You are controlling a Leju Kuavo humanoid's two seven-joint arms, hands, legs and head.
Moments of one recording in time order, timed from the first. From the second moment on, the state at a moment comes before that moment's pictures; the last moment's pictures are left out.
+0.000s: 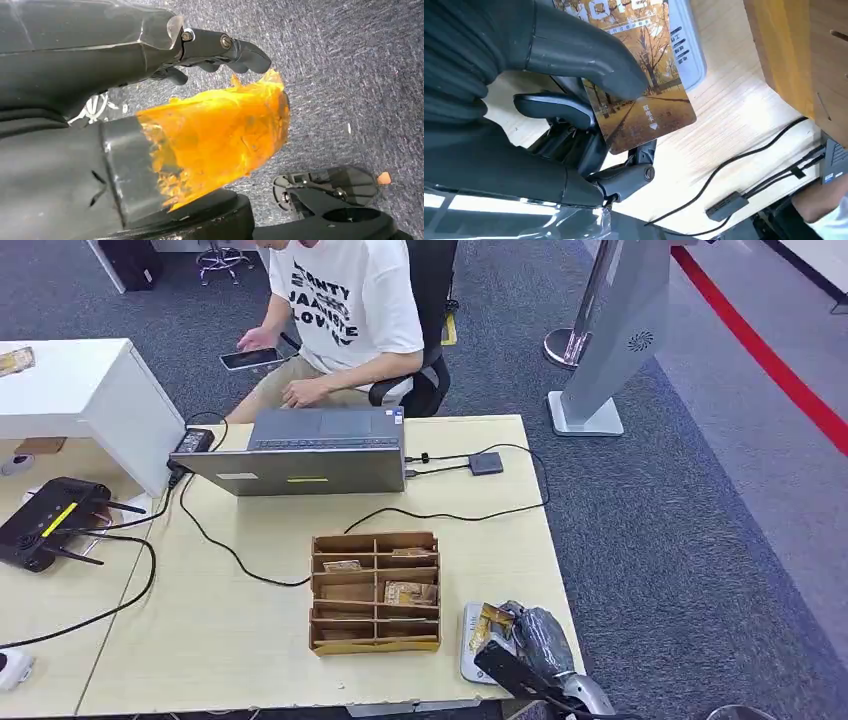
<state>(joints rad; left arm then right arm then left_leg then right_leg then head) -0.09 -0.24 0.77 -0.20 -1.20 0.24 0.11 0.02 -0.18 0.59 -1.26 0.45 -0.36 -0.12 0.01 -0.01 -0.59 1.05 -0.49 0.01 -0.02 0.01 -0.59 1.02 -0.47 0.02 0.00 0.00</state>
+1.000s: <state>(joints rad) -0.10 -0.24 0.77 -0.20 -1.18 0.23 0.10 0.03 -0.18 0.56 -1.30 0.34 -0.31 -0.21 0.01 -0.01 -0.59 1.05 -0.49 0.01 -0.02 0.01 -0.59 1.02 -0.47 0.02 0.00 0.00</state>
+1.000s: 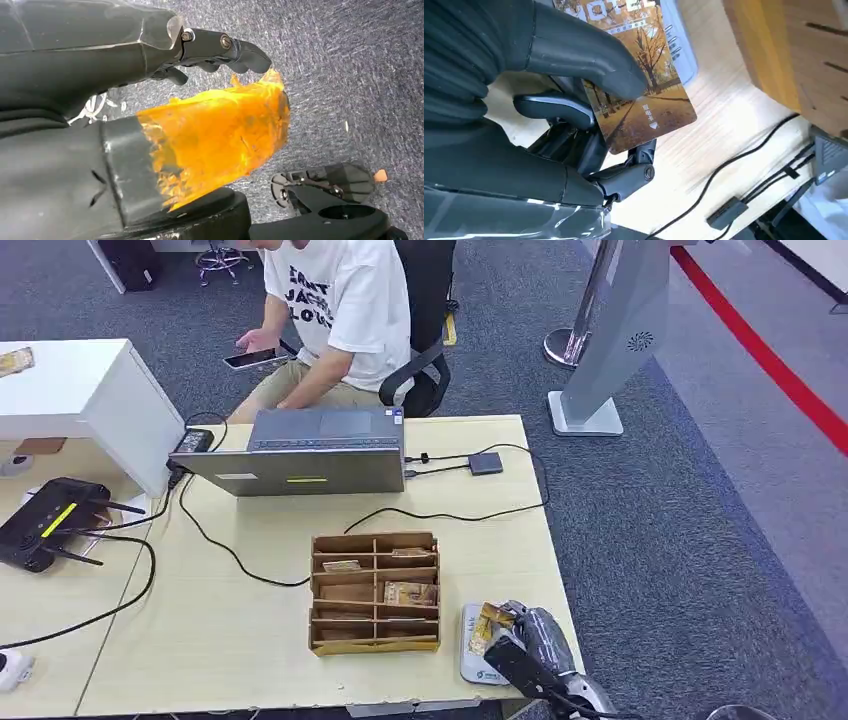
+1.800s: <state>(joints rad) -0.09 -0.24 0.77 -0.20 -1.16 0.25 0.09 0.15 -0.07 0.48 -1.63 0.50 -0.64 -0.36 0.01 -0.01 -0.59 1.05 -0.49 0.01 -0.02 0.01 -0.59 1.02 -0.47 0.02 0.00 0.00</state>
